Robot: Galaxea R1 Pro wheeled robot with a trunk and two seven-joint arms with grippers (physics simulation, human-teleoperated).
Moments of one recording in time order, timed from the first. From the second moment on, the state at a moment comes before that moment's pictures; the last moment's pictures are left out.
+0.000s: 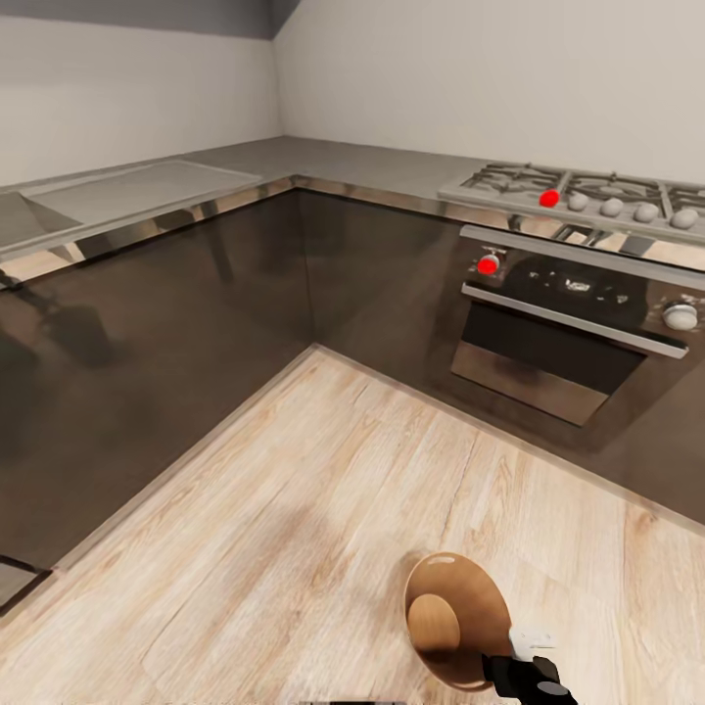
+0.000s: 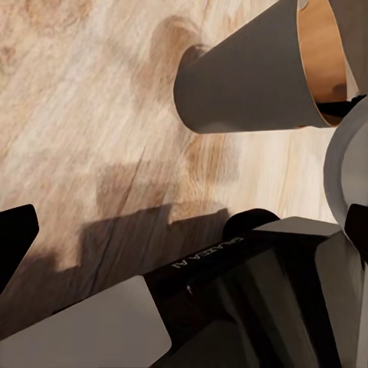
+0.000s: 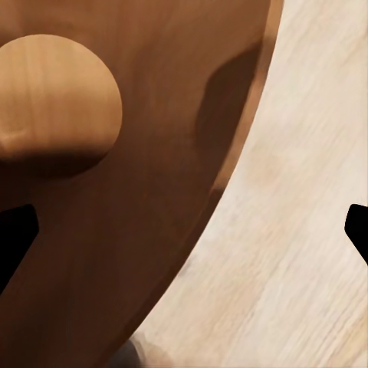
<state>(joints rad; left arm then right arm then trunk) 0.00 0.16 0.41 -0.73 0.02 0.03 -1.20 -0.40 -0.08 -0.02 -0.33 0.01 0.01 -0.06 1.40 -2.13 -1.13</state>
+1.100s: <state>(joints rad) 0.00 0.16 0.41 -0.74 0.02 0.03 -1.20 -0.40 -0.08 -0.02 -0.33 0.01 0.00 -0.06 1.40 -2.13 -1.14</state>
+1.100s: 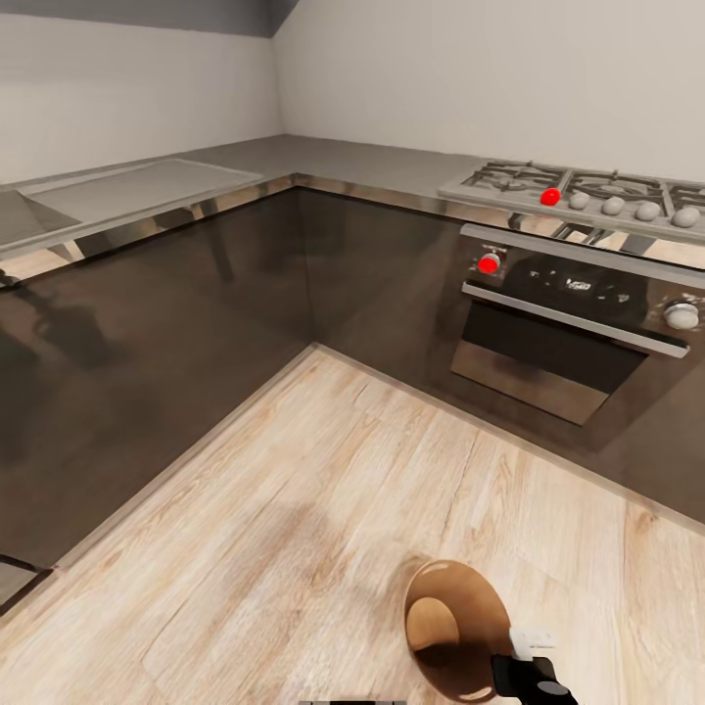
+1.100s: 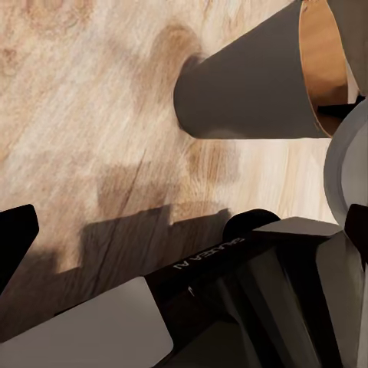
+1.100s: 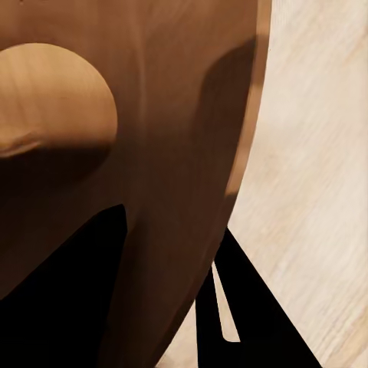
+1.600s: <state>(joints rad) 0.00 0.18 0.42 -0.74 0.01 0.03 -1.37 -0.40 -0.08 -0.02 -0.43 0.01 0.04 -0.05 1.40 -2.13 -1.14</state>
